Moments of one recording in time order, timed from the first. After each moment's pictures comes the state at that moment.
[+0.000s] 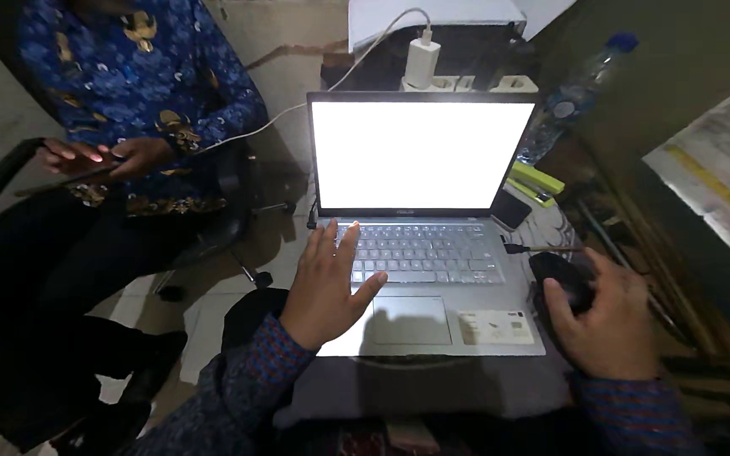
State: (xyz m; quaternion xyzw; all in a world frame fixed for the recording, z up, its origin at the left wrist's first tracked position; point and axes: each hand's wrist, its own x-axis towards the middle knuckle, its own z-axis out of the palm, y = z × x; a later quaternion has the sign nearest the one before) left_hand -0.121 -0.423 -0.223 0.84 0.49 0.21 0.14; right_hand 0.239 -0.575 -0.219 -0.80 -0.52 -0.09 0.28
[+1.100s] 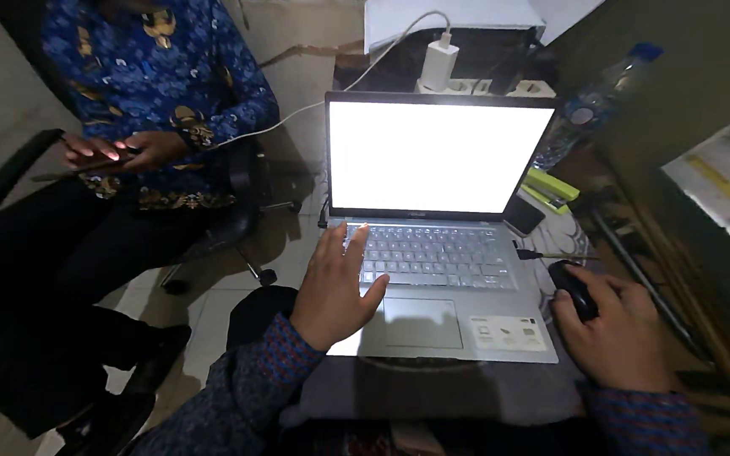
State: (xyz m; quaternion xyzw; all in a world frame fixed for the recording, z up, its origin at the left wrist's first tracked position) left_hand -0.121 -0.425 -0.225 0.83 0.49 0.22 0.13; right_hand 0.247 -0.574 -0.233 -0.80 -0.54 -0.11 0.24
